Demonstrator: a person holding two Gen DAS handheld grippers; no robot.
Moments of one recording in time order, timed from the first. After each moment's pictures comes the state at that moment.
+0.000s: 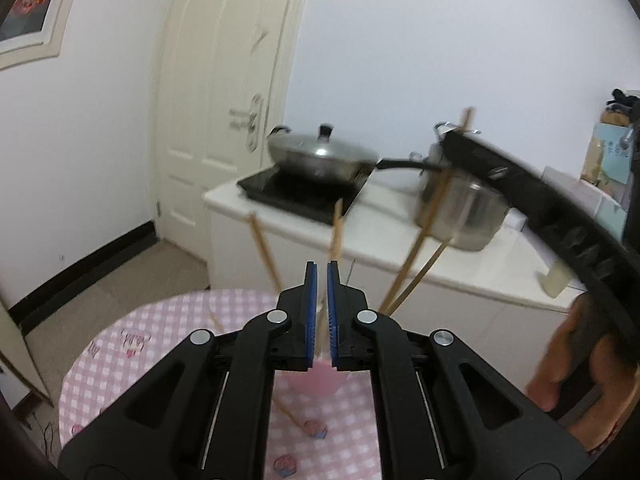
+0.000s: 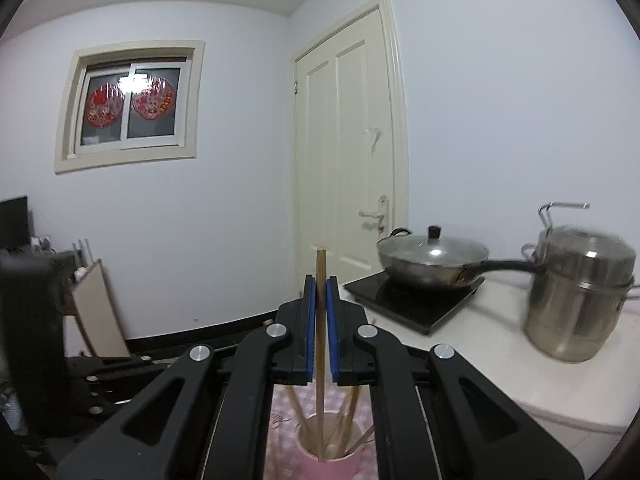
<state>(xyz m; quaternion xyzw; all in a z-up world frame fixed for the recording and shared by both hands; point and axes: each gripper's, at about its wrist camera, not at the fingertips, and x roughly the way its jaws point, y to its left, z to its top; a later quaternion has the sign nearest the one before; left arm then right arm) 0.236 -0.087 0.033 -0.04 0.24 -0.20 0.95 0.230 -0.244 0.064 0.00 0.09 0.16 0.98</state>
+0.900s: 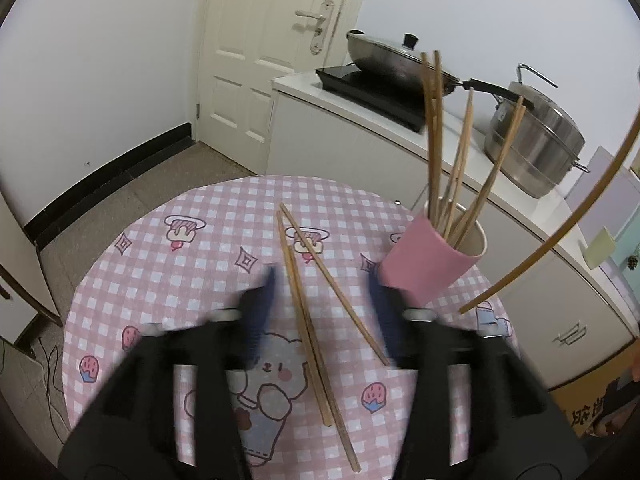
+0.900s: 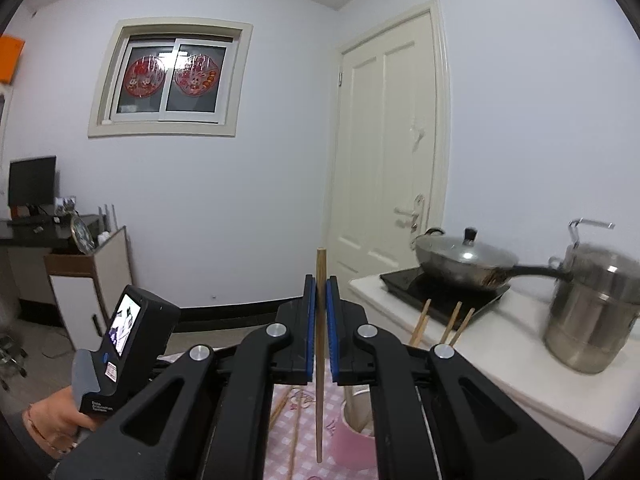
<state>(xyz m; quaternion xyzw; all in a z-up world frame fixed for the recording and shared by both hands) 0.267 -0.006 -0.061 -0.07 0.38 -0.14 0.91 0.195 -0.185 0.050 -0.08 0.08 0.18 0.98</state>
